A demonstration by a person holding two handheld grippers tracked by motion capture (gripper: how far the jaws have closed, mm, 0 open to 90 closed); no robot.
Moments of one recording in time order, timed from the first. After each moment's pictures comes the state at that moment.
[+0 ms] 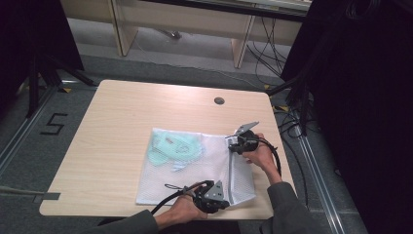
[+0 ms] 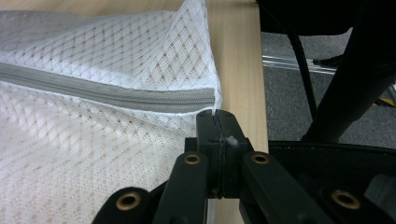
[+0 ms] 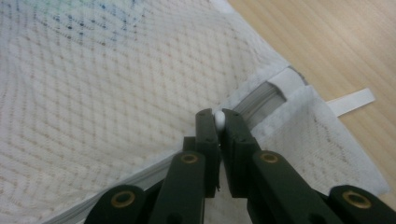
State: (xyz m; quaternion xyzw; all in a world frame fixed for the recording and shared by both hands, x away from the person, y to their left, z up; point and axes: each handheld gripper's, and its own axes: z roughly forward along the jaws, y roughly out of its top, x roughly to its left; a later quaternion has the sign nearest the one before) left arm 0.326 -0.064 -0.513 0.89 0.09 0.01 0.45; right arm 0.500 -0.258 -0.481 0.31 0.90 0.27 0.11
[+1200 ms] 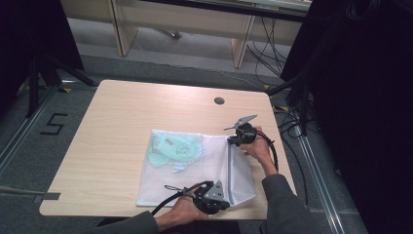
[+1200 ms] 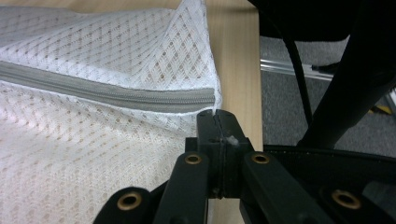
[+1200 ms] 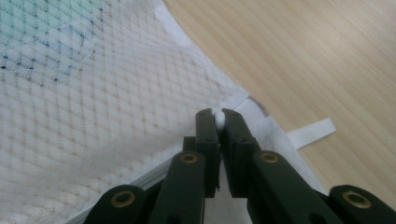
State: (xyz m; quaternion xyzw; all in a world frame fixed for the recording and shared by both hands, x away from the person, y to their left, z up) left arm 0.324 -0.065 -0.515 0.88 0.10 0.00 0.46; right arm 0.529 -0.254 -0.480 0.31 0.90 0.29 0.13
